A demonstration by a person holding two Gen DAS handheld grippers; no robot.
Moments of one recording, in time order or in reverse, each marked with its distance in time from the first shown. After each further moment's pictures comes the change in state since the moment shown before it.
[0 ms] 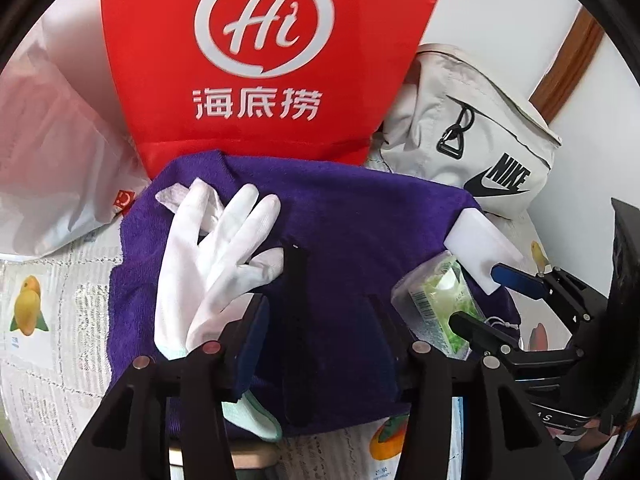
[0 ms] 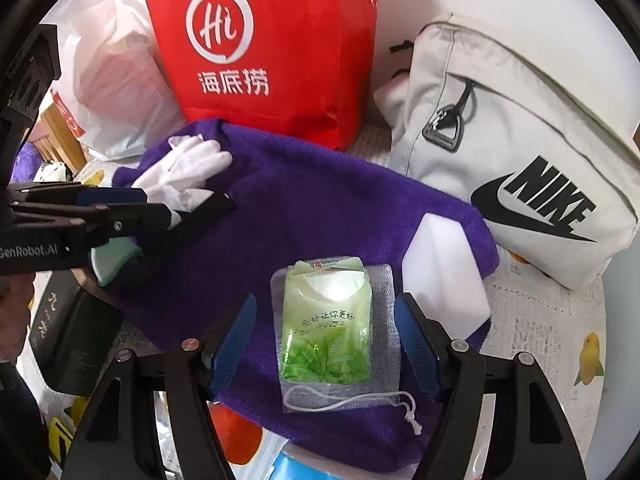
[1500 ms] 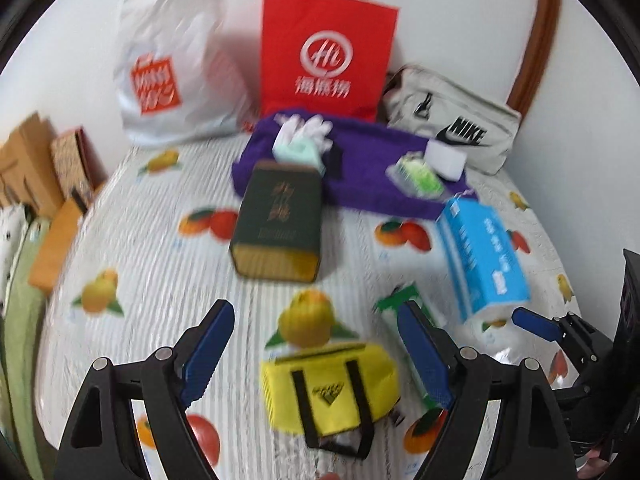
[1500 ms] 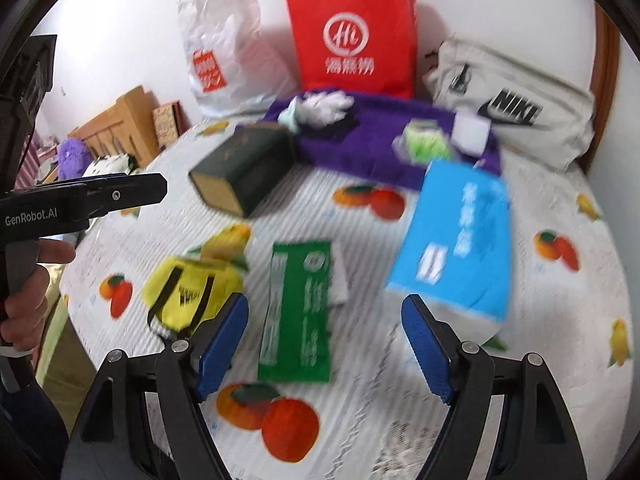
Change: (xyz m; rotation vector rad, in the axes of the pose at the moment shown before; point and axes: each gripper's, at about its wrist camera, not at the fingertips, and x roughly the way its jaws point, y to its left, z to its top) left arm -0.161 -0.012 -0.234 -0.093 -0.154 0.162; right arm -0.139 0.107 -0.217 0.011 -0.085 0.115
